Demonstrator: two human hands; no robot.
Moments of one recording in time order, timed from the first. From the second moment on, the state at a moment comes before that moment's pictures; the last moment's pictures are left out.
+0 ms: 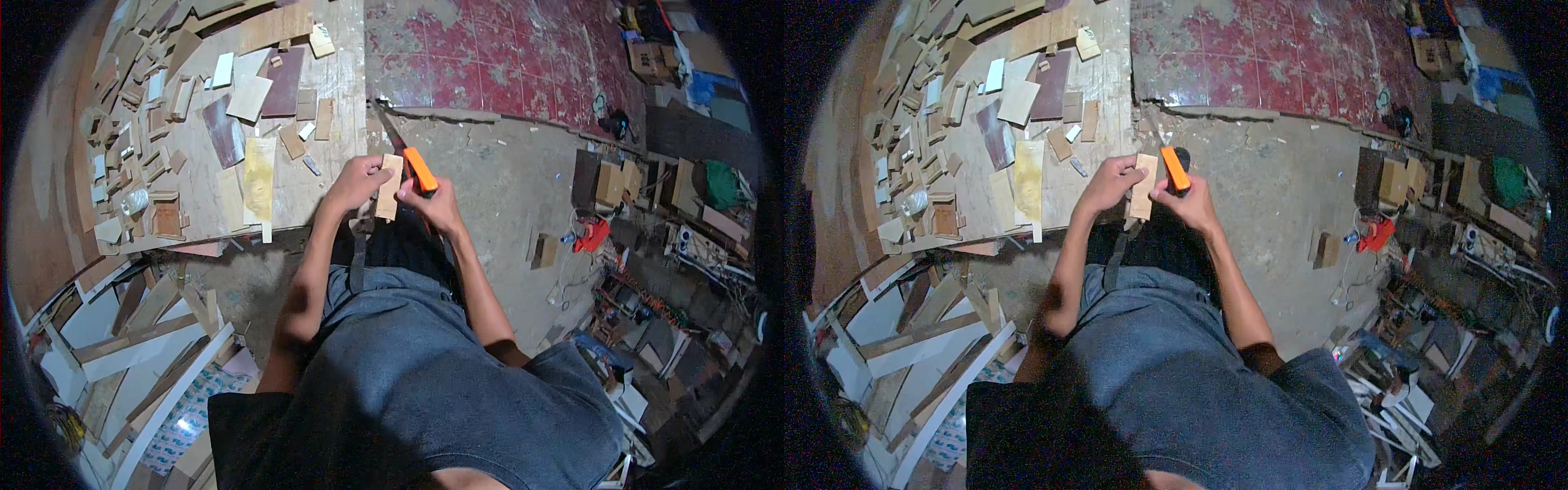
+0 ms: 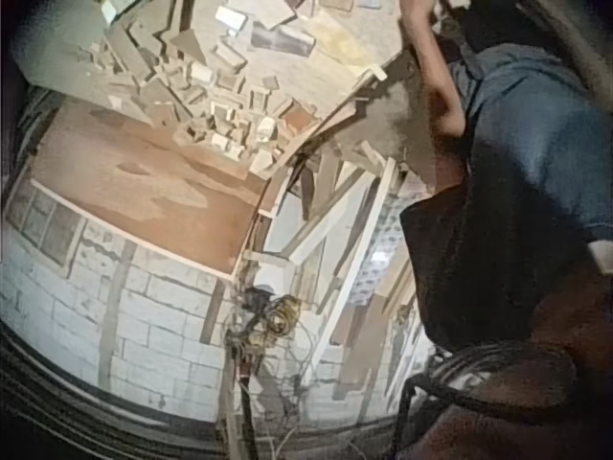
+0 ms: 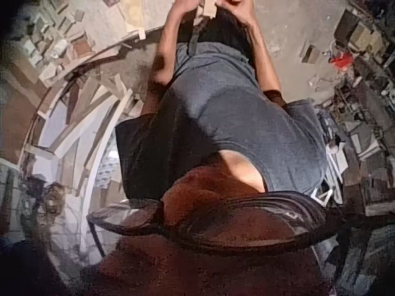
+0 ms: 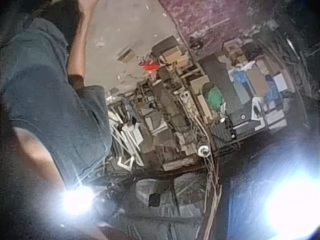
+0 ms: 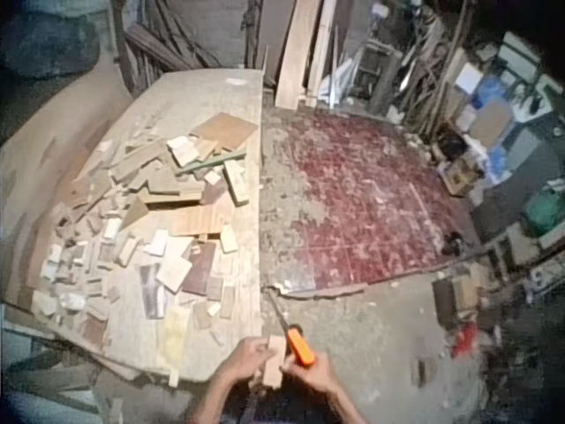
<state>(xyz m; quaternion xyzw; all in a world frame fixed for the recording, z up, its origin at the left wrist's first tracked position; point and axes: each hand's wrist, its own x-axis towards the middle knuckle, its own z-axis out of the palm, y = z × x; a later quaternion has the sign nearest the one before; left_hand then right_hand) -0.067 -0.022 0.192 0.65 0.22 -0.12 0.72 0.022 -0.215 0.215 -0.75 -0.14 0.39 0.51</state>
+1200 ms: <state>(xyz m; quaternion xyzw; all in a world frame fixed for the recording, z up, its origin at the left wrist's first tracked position) -0.059 -0.035 0.178 0.63 0.34 0.11 0.69 0.057 -0.203 0.200 -0.76 -0.15 0.43 0.46</state>
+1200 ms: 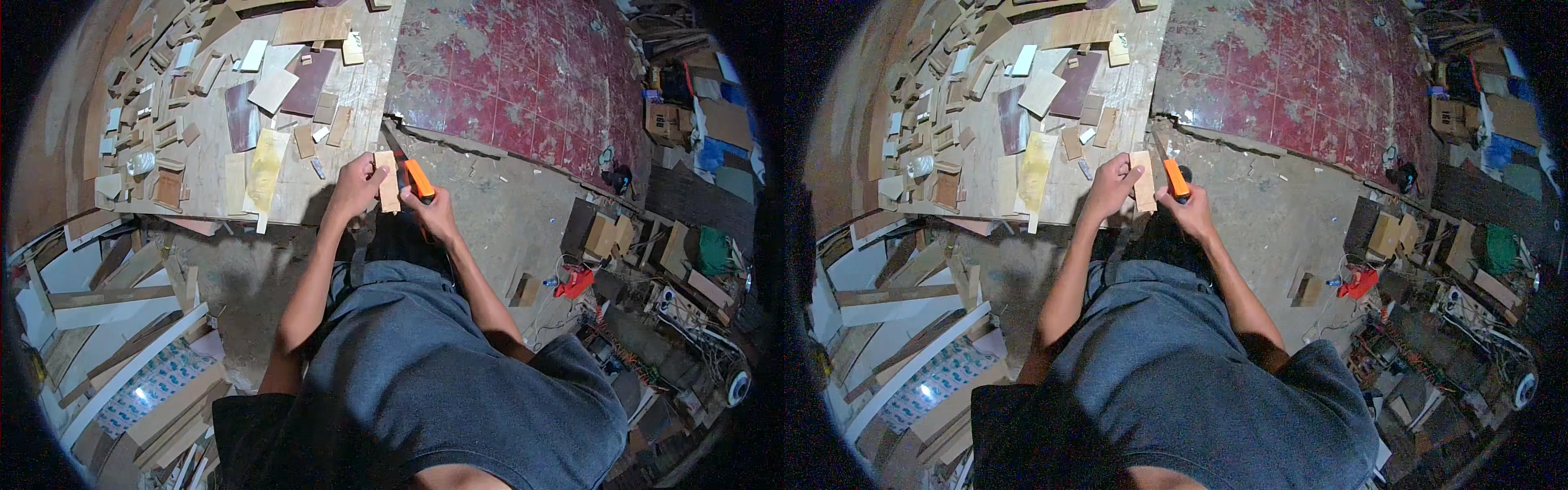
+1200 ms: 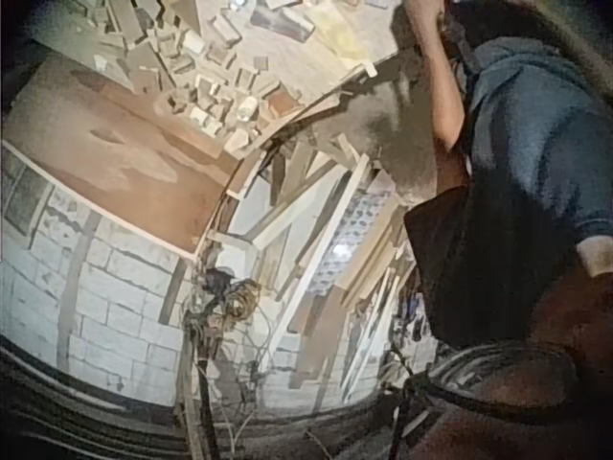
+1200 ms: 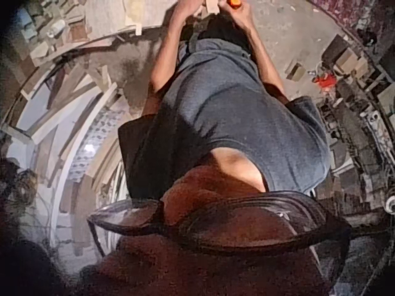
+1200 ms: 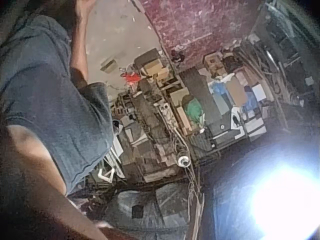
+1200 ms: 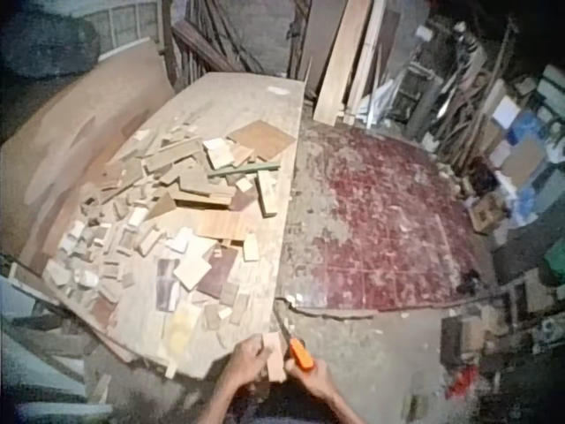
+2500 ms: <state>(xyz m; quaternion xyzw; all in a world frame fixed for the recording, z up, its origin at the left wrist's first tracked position) -0.043 -0.042 0.177 0.42 0.46 0.13 0.77 0.070 -0.206 0.200 -0.76 -0.15 0.44 0.45</state>
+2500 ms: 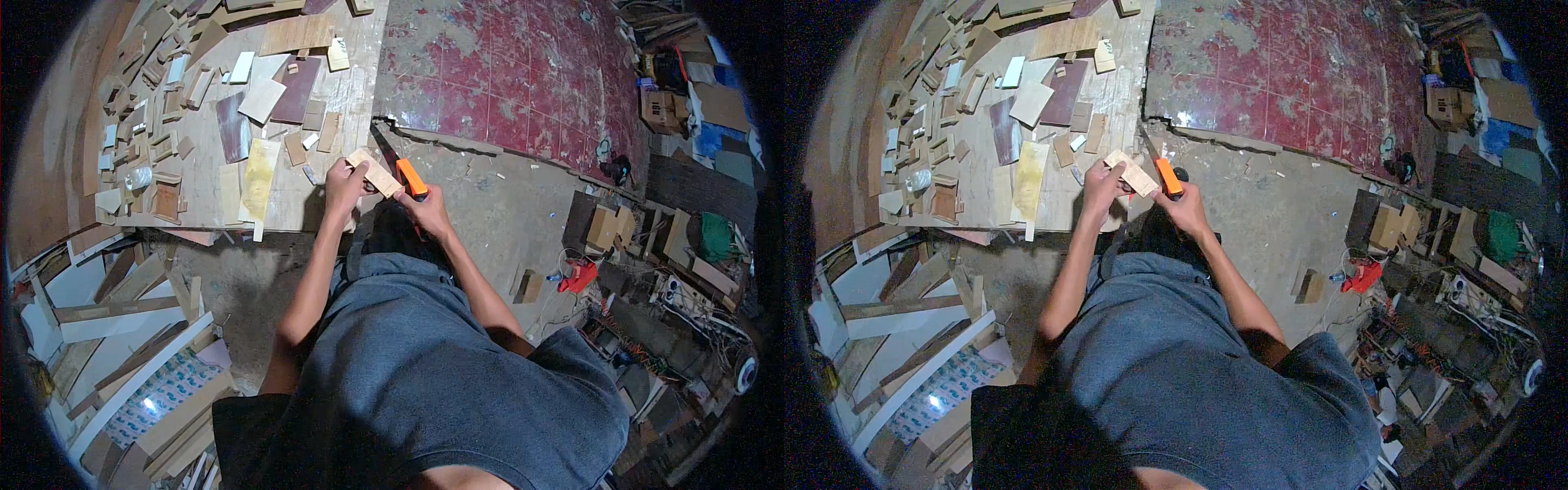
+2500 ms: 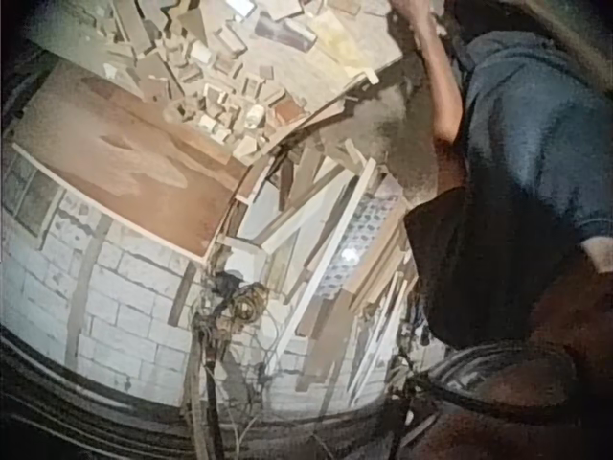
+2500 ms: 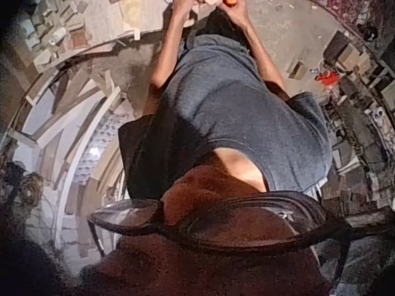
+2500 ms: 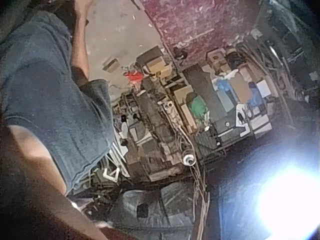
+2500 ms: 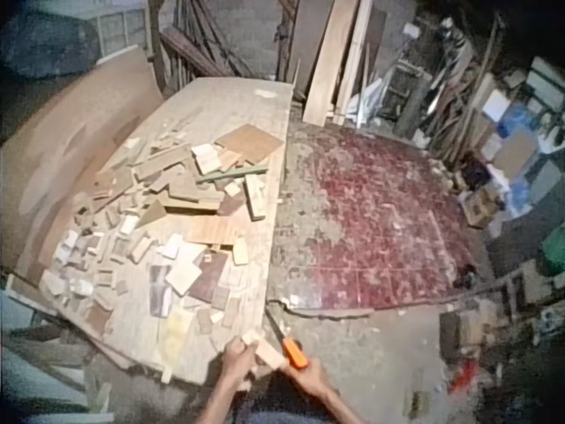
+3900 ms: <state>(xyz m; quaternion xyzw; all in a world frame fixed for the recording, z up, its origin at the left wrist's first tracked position) -0.117 -0.029 0.143 0.43 0.44 0.11 0.78 0.072 -0.225 0.143 -0.79 -0.13 0.38 0.45</state>
